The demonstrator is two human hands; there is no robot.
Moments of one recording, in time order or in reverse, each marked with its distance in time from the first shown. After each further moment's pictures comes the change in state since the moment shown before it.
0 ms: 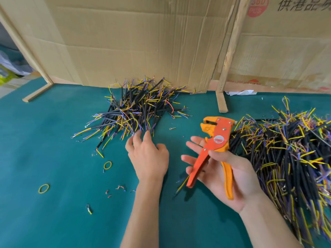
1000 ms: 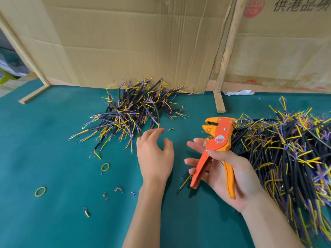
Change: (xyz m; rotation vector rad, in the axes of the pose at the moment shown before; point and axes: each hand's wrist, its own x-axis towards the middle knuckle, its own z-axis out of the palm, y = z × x) left_hand -0.006 0.013 0.004 -0.367 0.103 0.206; right_hand -0.004 -0.006 0.001 -0.116 0.086 -0.045
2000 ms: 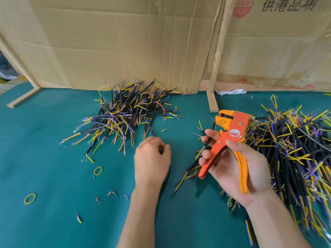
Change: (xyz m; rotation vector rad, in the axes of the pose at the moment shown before) left_hand -0.001 -0.003 0.000 0.157 -0.170 0.044; right_hand 0.002 -0.017 -0.024 0.135 -0.095 -0.128
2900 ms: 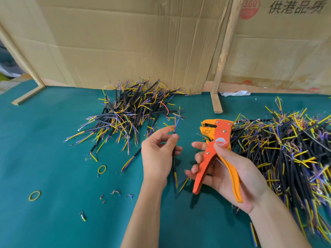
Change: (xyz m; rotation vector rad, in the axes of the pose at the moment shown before) left_hand 0.002 0.020 -0.001 -0.923 -0.058 -0.266; right_hand -0.002 0.011 0.012 -0.157 -0.003 0.186
